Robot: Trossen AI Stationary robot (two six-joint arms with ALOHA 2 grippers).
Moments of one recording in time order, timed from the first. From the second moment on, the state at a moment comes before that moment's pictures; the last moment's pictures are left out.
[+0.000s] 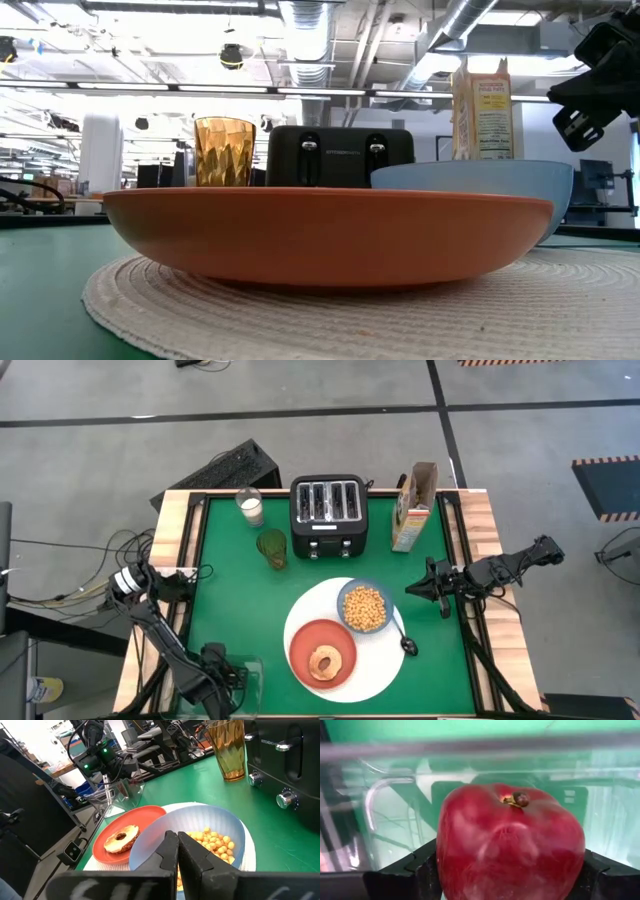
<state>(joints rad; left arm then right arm) -0.97 1.82 1.15 -0.98 0.04 -2.51 0.39 0.00 0.09 -0.23 0.31 0.45</state>
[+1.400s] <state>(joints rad) -0.61 1.53 1.20 -0.82 -0.59 -1.85 0.39 0.00 0.09 -0.23 0.31 0.45</state>
